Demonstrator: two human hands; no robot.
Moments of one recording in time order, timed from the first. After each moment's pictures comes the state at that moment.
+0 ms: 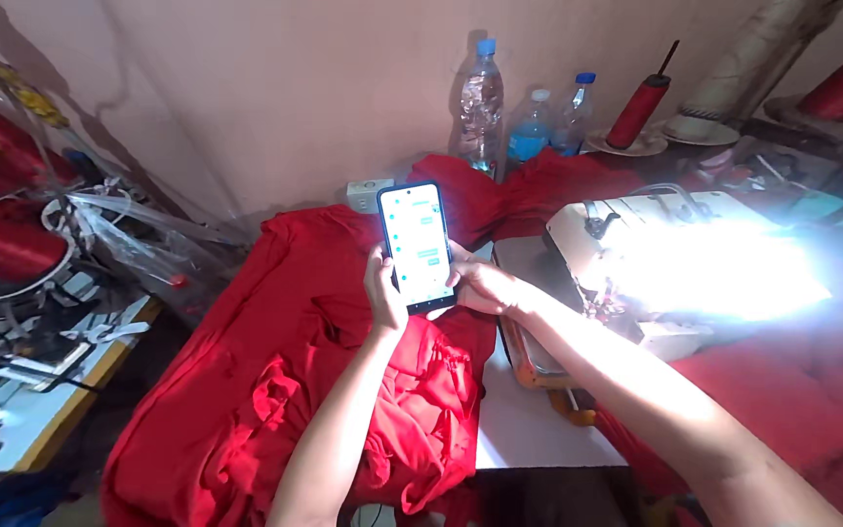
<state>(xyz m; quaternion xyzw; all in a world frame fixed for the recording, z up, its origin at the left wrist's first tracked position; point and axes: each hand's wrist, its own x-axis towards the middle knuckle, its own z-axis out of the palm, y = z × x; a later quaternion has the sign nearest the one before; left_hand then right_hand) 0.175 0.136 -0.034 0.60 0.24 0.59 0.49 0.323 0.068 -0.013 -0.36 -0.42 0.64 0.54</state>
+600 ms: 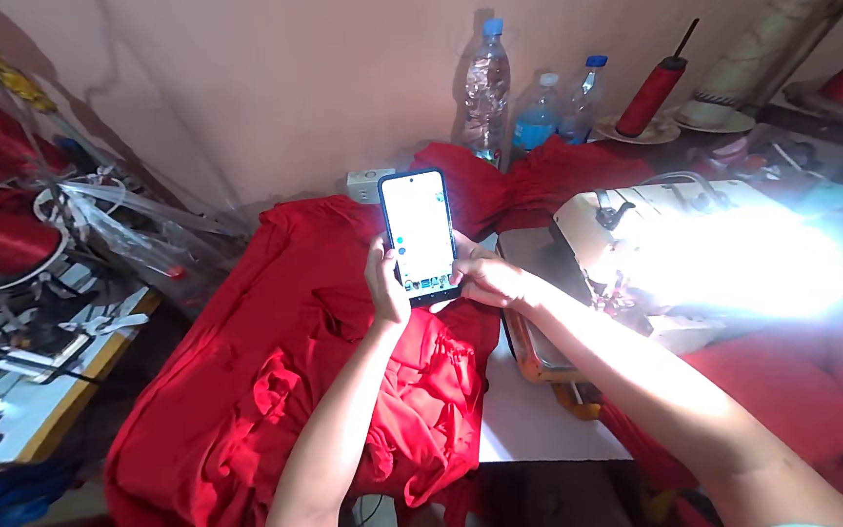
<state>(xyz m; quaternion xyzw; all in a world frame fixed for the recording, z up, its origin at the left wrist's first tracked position) 0.173 0.136 -0.034 0.61 0.22 0.59 0.49 0.322 0.068 -0.014 -0.36 -0.44 0.61 0.55</state>
